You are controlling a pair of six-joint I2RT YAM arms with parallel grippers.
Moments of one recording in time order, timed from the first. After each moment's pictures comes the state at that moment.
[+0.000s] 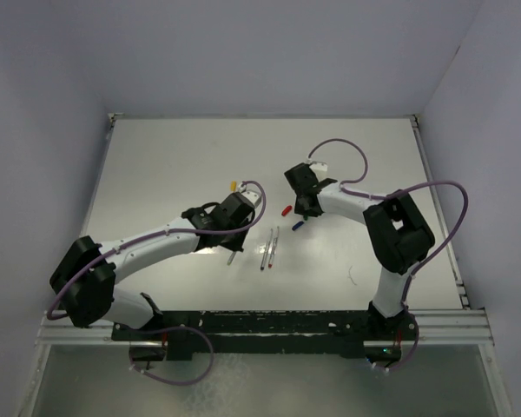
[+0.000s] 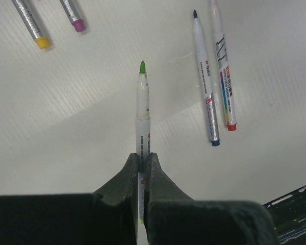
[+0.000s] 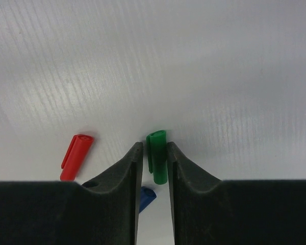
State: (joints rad) left arm -0.85 1.42 0.93 -0.53 -0.14 -0.39; right arm 0.56 1.85 1.14 -0.40 0.42 0.67
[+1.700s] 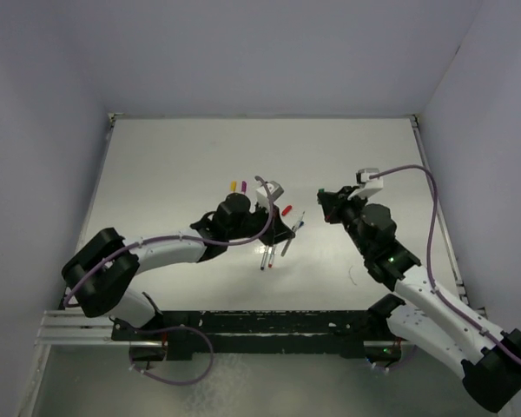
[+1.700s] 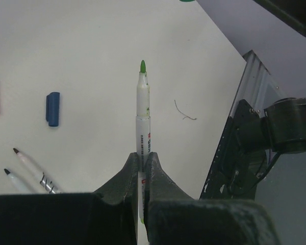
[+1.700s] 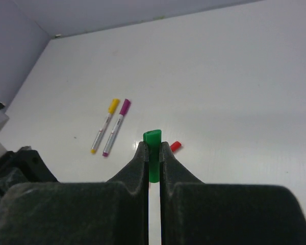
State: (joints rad) left arm -0.85 1.48 0.75 0.40 0.34 -0.48; right arm 0.58 0.79 0.54 0.09 0.27 0.41
